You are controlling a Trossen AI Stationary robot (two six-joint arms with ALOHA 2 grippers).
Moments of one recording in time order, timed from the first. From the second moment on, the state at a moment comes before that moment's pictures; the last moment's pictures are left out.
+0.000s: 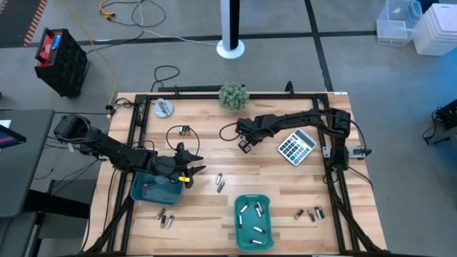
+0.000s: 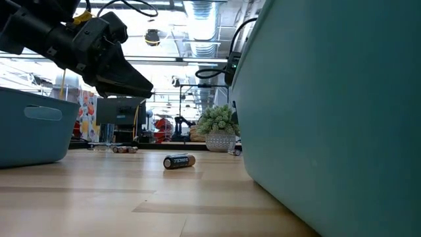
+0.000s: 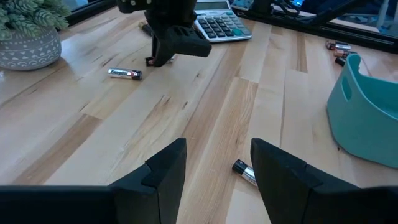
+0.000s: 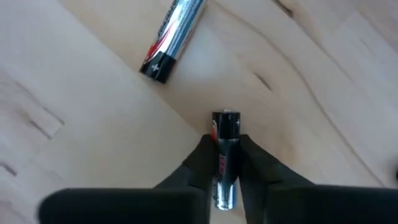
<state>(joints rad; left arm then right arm) -0.30 1.21 0.38 0.44 -0.55 -0.35 -0.24 1.95 1.19 -0.64 0.18 0.53</state>
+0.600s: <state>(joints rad) -0.30 1.21 0.38 0.43 -0.54 -0.36 -0.20 1.76 1.19 -0.65 0.23 0.45</state>
